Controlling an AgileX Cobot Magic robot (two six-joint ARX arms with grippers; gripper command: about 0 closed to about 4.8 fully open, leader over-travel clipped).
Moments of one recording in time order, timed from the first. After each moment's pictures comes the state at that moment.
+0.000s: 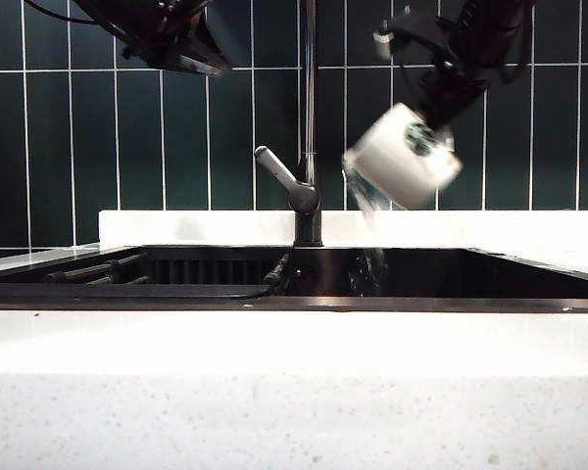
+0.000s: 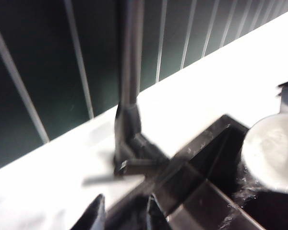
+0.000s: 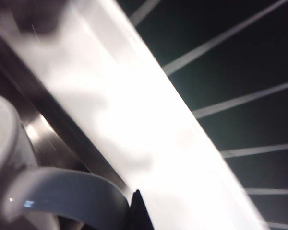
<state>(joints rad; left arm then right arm) -0.23 1.76 1.71 -0.29 0.51 0.19 0.25 1.72 1.53 -0.31 0.13 -0.80</state>
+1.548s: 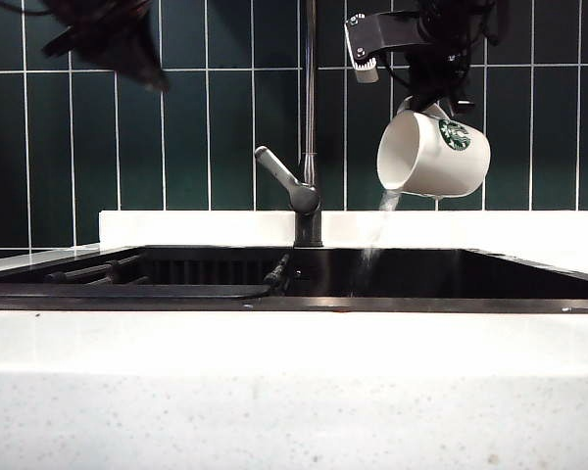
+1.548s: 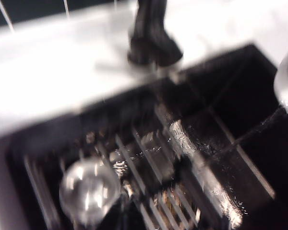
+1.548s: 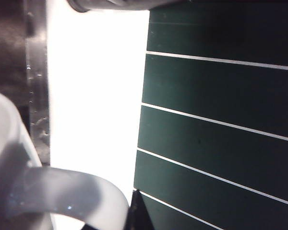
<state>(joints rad) -0.23 1.51 1.45 -0.56 0.33 0.10 0.35 1.69 1.53 -0.30 0.23 -1.49</state>
